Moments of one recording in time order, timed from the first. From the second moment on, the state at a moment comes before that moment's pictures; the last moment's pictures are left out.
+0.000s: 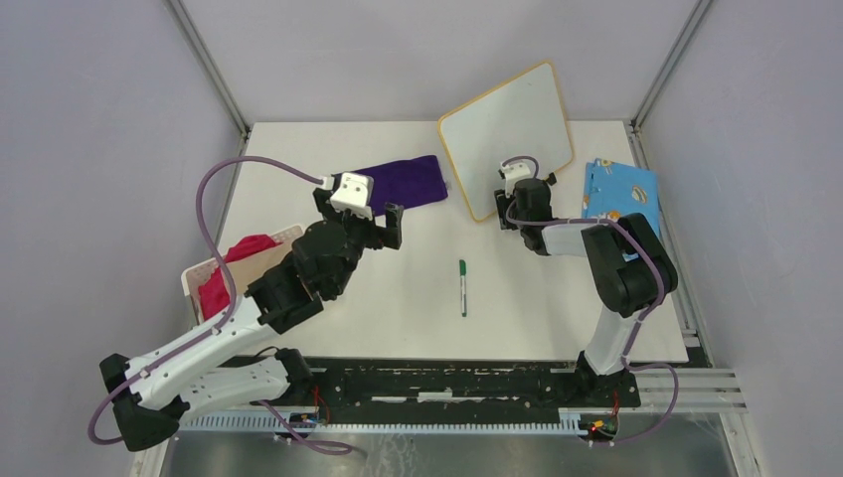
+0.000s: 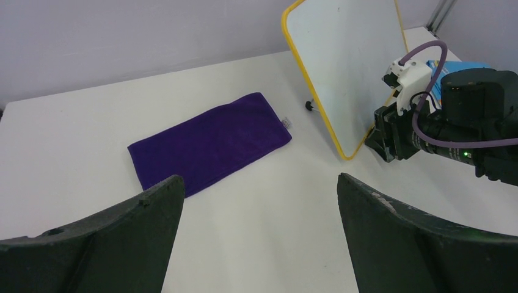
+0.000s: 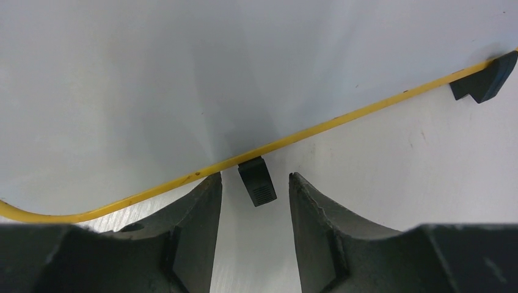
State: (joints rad) left arm -0.95 0.89 0.91 -0.12 -0.65 -0.07; right arm 0.32 1.83 0.86 0.39 0.13 -0.06
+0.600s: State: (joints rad) left arm -0.95 0.91 0.91 -0.12 -0.65 -0.07; right arm 0.32 1.87 0.90 0.37 0.11 -0.10
